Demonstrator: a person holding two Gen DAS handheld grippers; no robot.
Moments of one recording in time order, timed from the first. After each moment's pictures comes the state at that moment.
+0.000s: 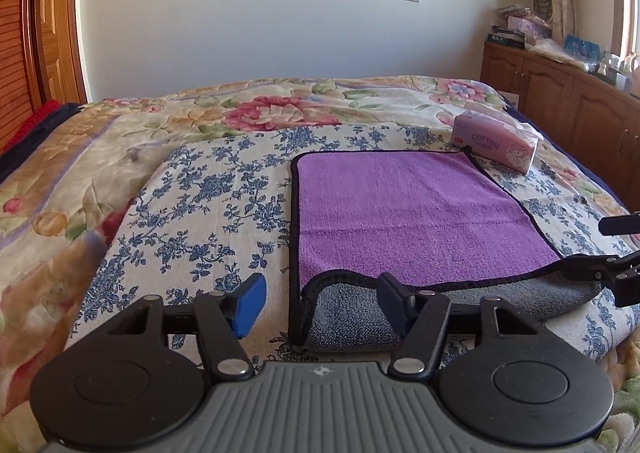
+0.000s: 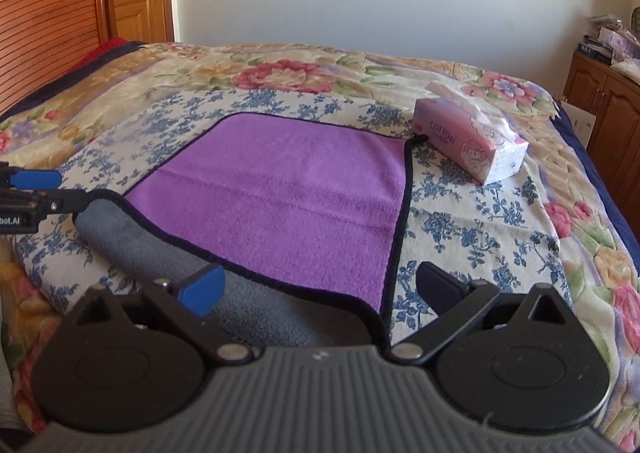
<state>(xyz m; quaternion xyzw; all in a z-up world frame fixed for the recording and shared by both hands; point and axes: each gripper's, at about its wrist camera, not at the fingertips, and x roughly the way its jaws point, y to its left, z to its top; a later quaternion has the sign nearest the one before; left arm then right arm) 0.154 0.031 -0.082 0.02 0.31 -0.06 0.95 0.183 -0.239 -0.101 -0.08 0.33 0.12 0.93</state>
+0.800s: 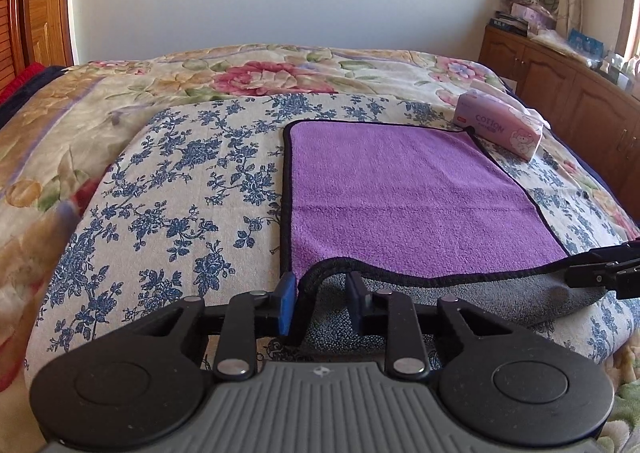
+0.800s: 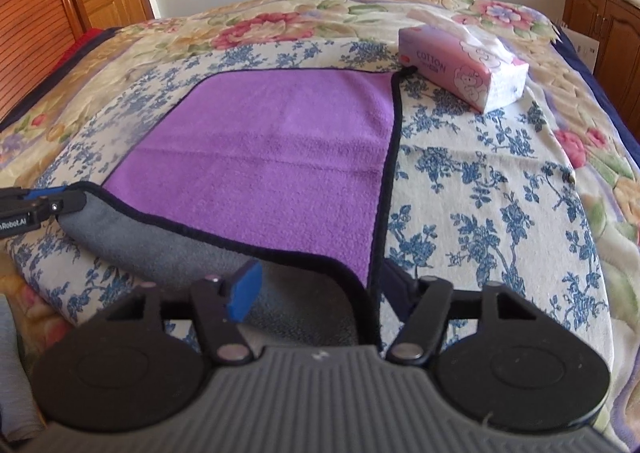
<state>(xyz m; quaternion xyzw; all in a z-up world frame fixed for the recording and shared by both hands) 0.180 0.037 -0.099 -0.01 0.36 -0.08 0.93 0.202 -0.263 -0.116 -0.02 0.41 0.11 0.90</state>
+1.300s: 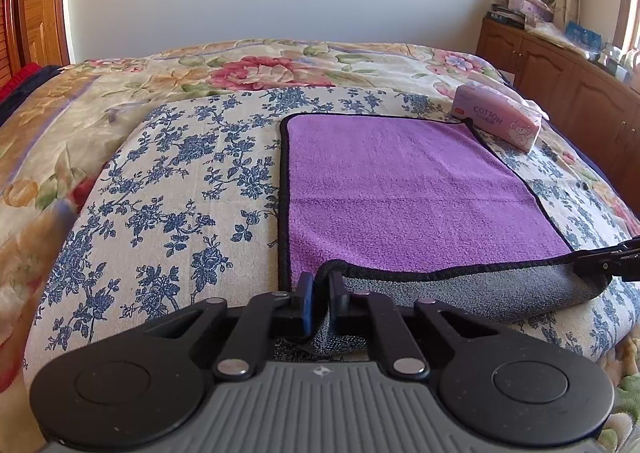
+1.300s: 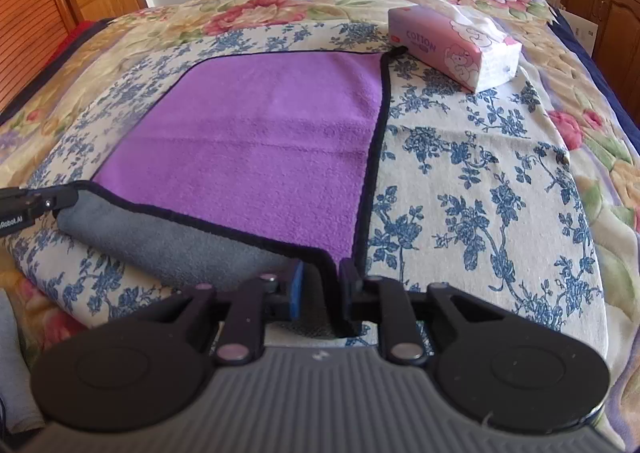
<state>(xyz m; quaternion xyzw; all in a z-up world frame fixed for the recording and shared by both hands) 0.180 0.036 -0.101 0.00 0.36 -0.09 0.93 0.204 -0.271 -0.117 -0.01 0.43 0.11 0.89</state>
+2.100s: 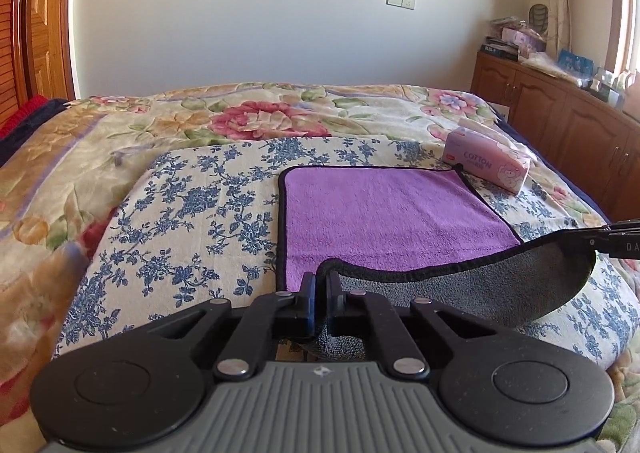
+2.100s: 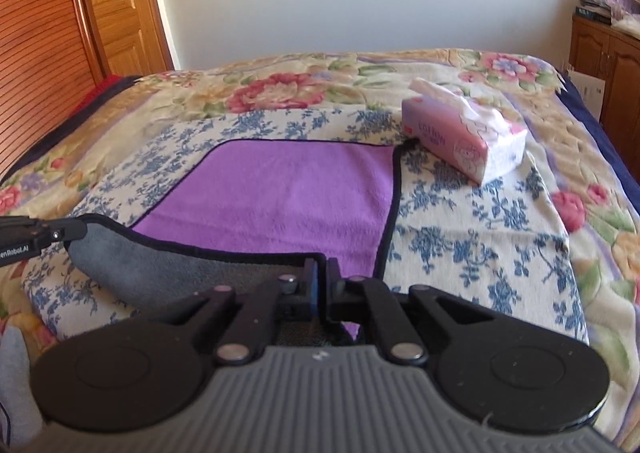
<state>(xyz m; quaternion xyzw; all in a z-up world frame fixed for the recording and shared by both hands) 0.175 0.033 -0.070 -0.01 0.31 -0.08 0.95 0.214 -0.275 -0.084 -0.01 0.33 0.15 0.93</state>
